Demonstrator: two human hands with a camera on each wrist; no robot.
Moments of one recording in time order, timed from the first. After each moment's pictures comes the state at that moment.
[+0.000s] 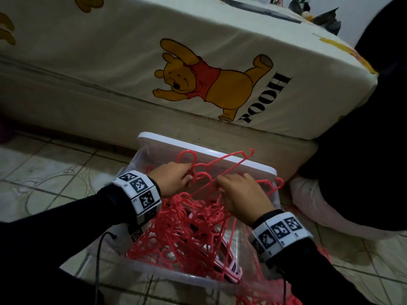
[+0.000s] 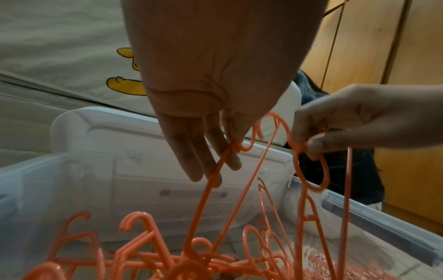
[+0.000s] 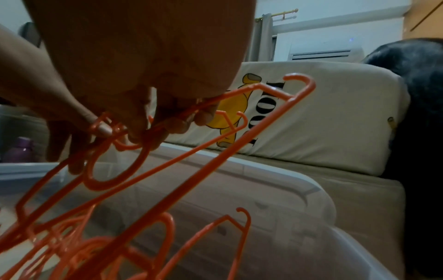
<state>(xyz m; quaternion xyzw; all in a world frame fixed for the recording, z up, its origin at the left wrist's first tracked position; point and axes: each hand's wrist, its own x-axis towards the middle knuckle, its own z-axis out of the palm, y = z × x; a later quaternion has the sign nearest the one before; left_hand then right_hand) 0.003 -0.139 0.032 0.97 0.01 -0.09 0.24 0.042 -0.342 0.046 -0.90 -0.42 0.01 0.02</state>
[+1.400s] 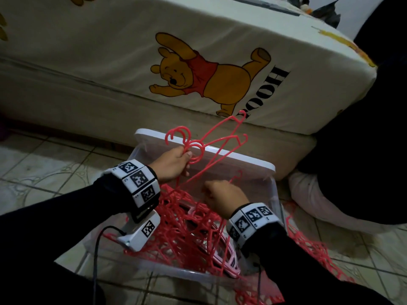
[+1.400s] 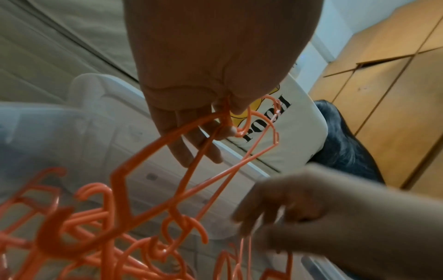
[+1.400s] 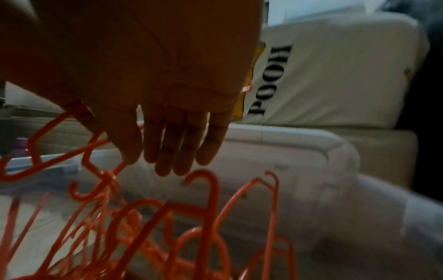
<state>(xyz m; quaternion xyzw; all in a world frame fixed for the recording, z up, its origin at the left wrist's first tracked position) 0.013 -0.148 0.042 0.82 0.12 -0.04 0.55 0.046 -0.316 0.009 -0.93 -0.35 0.14 0.03</state>
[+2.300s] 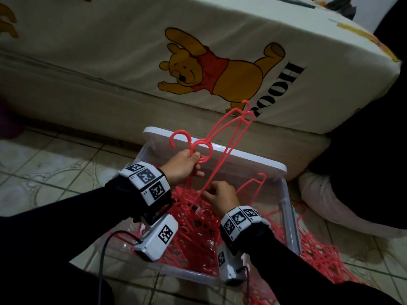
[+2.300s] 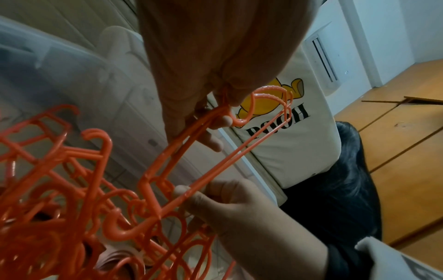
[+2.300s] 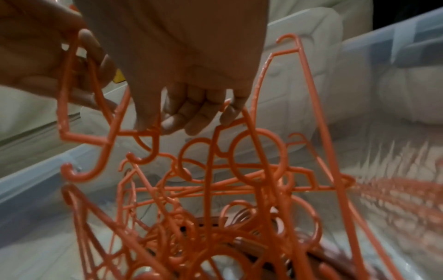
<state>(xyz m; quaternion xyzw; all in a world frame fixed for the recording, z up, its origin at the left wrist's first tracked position) 0.014 -0.161 0.042 0.68 0.21 -0.04 0.71 0.050 -0.293 -0.039 -0.93 -0.17 0.16 0.28</state>
